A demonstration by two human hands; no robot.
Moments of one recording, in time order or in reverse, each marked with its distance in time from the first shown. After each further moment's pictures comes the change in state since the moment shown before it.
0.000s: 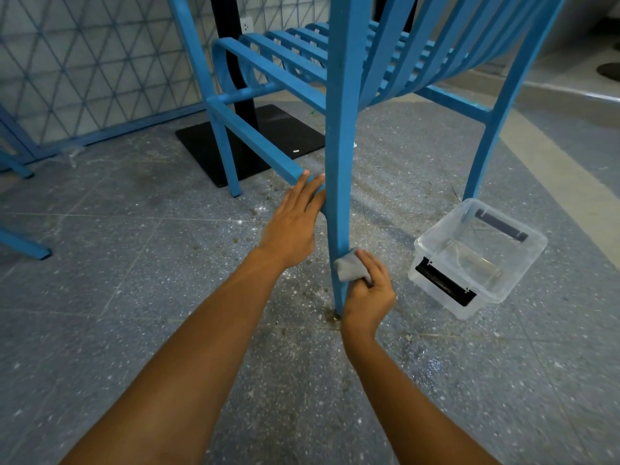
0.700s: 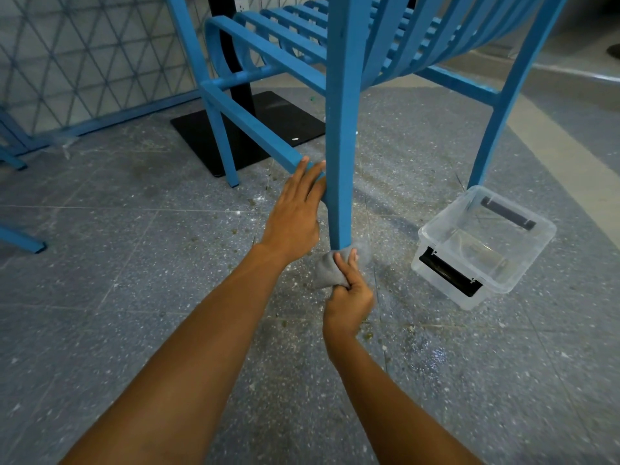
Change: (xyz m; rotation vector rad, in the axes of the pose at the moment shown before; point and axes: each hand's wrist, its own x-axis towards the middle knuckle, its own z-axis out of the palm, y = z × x) left_hand 0.000 0.004 0.008 -0.068 0.085 -0.007; right_hand -0.021 0.031 0.015 0.000 -0.043 0.120
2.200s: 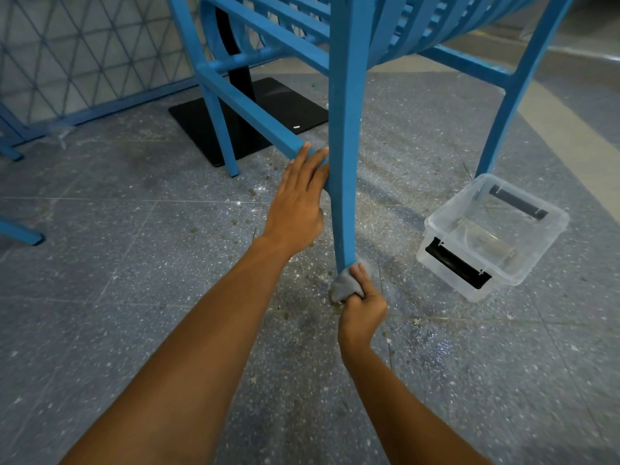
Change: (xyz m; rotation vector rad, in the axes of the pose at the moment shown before) left_hand 0.001 -0.001 0.004 -0.010 0.023 -0.003; right_hand 0.009 0.034 -0.024 -0.007 0.024 0.158
